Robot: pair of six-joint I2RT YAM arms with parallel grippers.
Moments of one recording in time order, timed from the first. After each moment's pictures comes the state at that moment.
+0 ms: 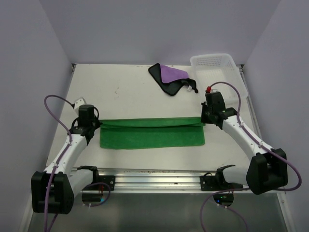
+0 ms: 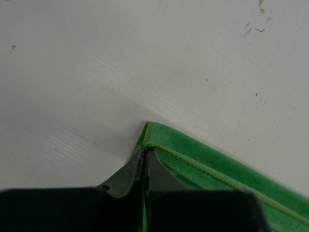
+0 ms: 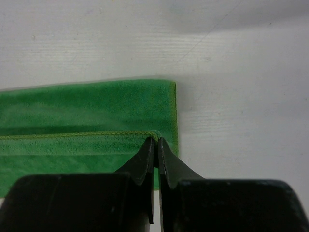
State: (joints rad) left arm -0.04 1.03 0.57 -0.29 -0.30 -0.56; right arm 0.27 1.27 0.90 -0.55 0.17 0.32
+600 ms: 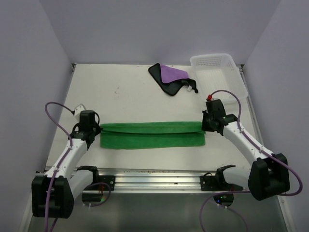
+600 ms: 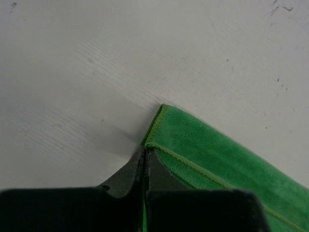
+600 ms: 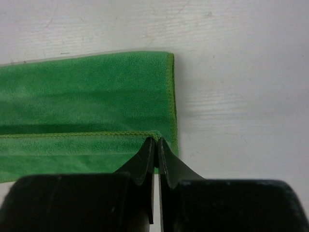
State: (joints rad) left arm -0.04 0.98 0.50 -0.33 -0.30 -0.63; right arm 0.27 1.20 0.79 -0.58 0.15 0.36
